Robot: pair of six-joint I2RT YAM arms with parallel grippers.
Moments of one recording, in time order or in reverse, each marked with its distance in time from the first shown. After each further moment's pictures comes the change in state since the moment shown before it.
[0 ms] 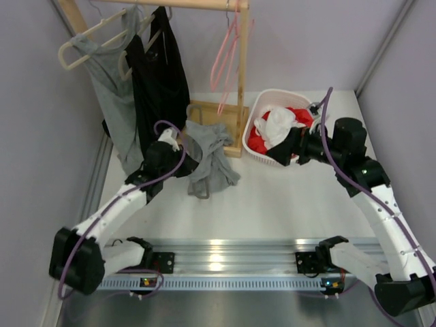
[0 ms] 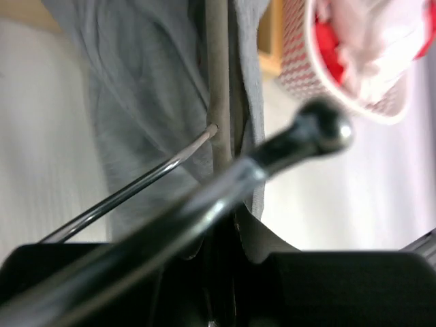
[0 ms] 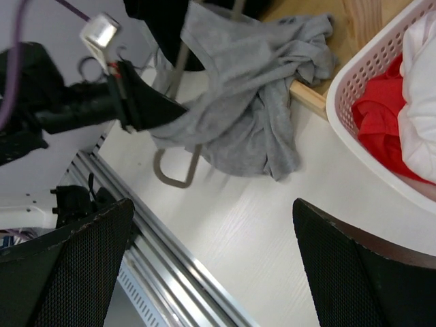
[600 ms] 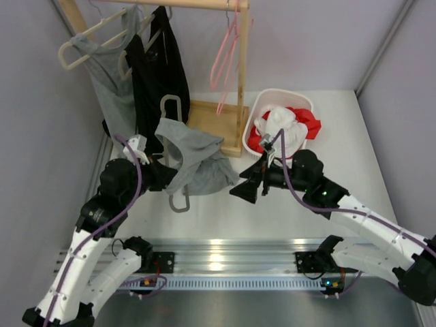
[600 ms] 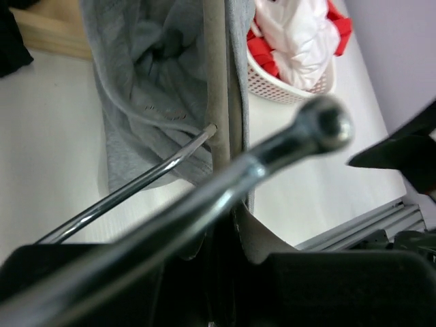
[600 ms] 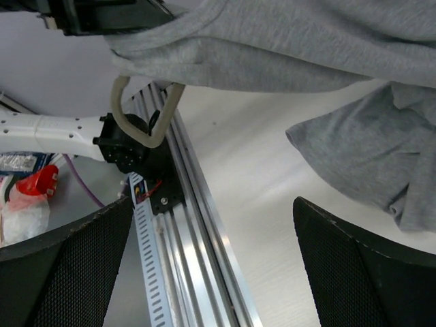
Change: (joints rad) left arm 0.002 -0.549 0.181 -0.533 -0.035 0.081; right arm 0.435 -0.039 -0.383 0.520 0.020 0.040
